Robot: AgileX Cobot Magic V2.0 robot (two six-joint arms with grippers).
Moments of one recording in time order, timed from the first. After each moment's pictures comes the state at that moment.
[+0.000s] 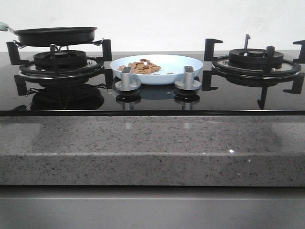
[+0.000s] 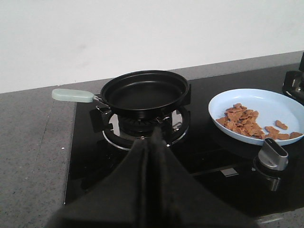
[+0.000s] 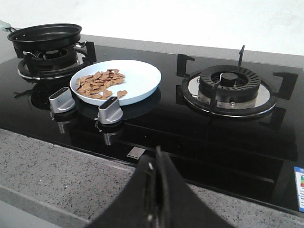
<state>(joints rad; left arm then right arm) -0.15 0.50 -0.57 -0.34 0.33 0.39 0.19 0.19 -0.38 0.35 0.45 -0.26</state>
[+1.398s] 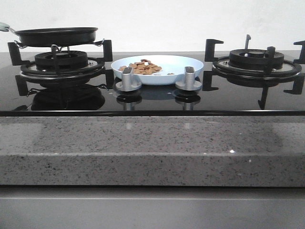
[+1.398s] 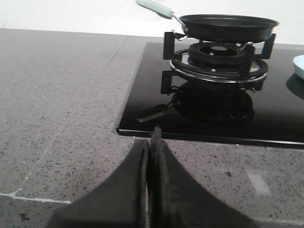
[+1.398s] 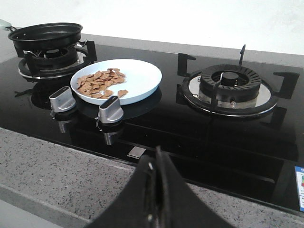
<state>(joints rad) 0.02 0.00 0.00 -0.05 0.20 -0.01 0.19 0.19 -0.38 0.35 0.45 -0.26</state>
